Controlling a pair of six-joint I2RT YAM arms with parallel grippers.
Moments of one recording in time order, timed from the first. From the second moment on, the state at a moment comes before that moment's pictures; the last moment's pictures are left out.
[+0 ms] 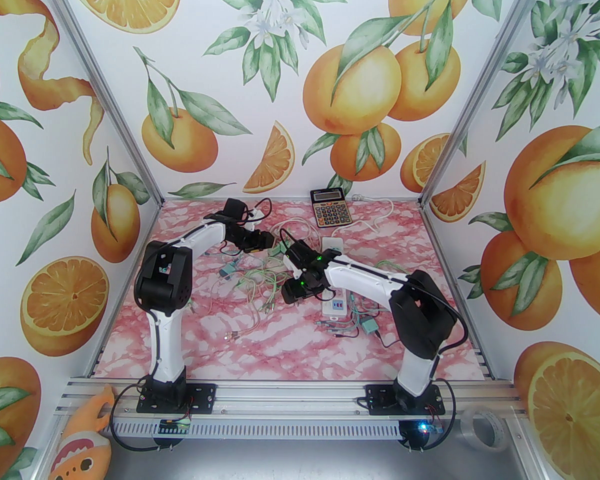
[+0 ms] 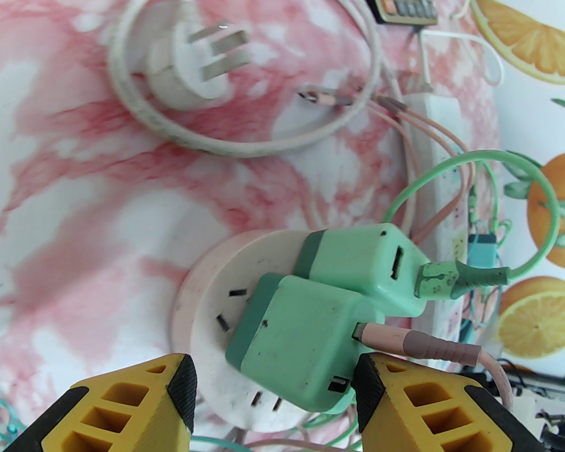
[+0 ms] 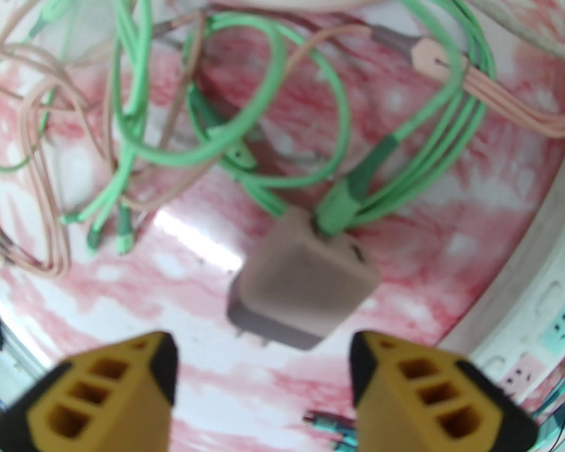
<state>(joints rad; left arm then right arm) -0.25 2.10 1.58 -0.59 0.59 -0.26 0.73 1.82 1.29 -0.72 -0.14 0.31</state>
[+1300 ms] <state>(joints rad) -0.39 2.02 1.48 -0.43 0.32 0.13 0.52 1.75 1.34 -0.49 -0.22 0.50</state>
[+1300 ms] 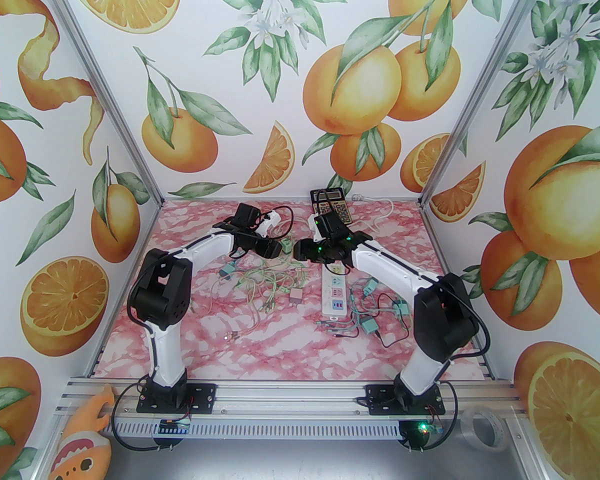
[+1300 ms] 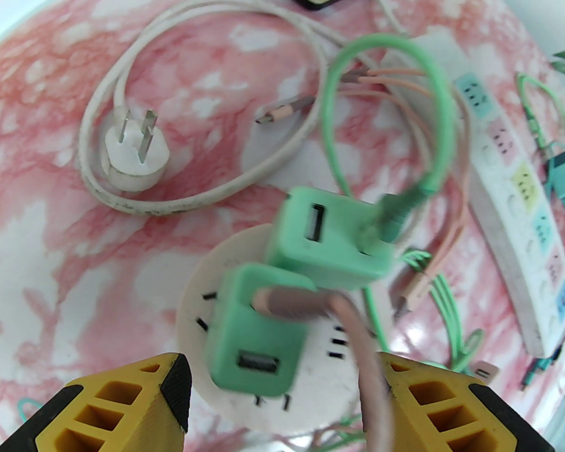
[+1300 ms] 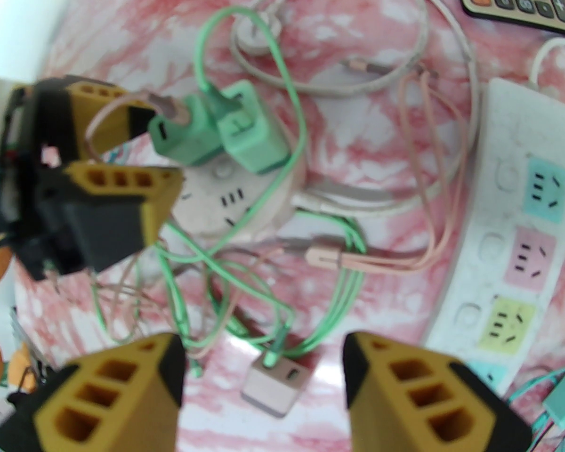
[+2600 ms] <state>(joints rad) -0.40 2.10 1.55 -0.39 0.25 0.11 0.49 2.20 1.63 -0.39 -0.33 0.72</state>
